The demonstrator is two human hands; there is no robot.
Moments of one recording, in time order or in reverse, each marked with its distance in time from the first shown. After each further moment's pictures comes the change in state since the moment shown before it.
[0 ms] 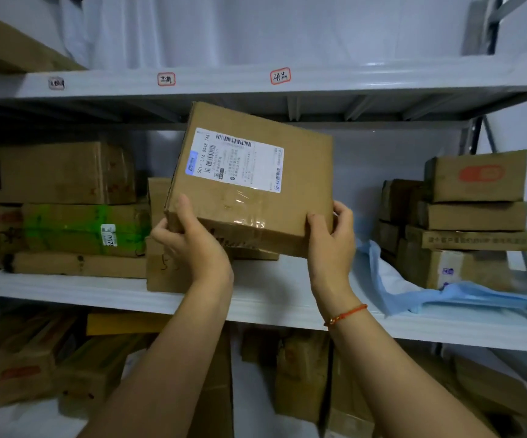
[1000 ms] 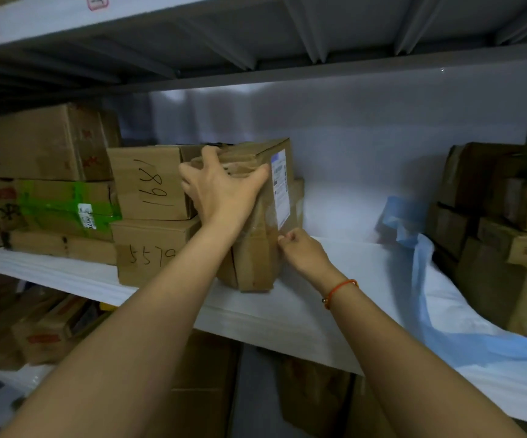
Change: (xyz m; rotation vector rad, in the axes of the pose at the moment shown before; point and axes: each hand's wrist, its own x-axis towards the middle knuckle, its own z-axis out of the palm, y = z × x) left_hand 0.069 -0.109 0.113 1.080 -0.157 0.453; right_hand 0.123 0.167 0.051 -0.532 -0.755 0.191
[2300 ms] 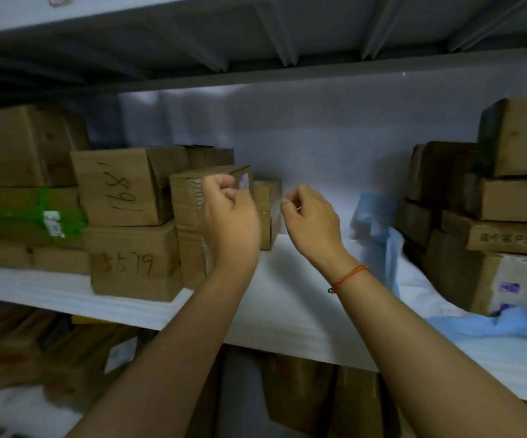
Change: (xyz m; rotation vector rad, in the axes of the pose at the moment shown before) left_hand -0.068 0.019 0.000 -0.475 -0.015 -0.043; right_hand -0.016 -0.014 -0.048 -0.136 0.501 -0.358
